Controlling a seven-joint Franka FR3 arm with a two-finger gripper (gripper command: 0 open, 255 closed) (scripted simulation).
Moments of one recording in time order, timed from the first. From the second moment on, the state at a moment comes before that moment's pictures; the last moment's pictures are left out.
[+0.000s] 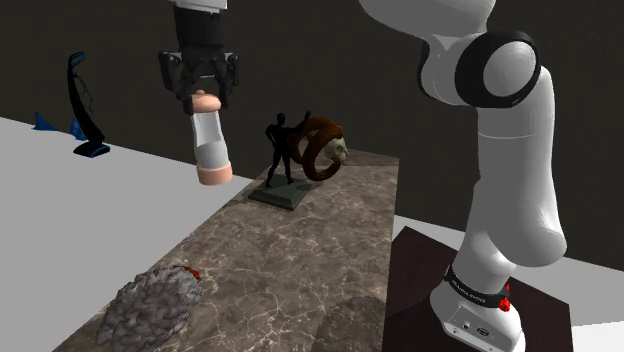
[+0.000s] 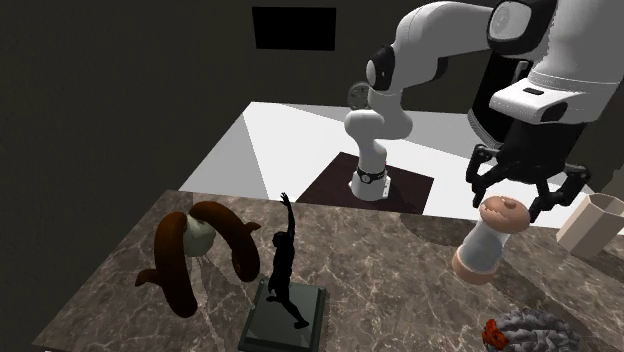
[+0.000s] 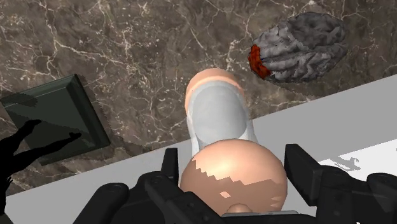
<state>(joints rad) 0.39 0.36 0.34 -1.02 -0.17 1.43 0.61</state>
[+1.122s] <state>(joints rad) 0.40 0.38 0.35 -1.20 -0.18 1.63 0.66</state>
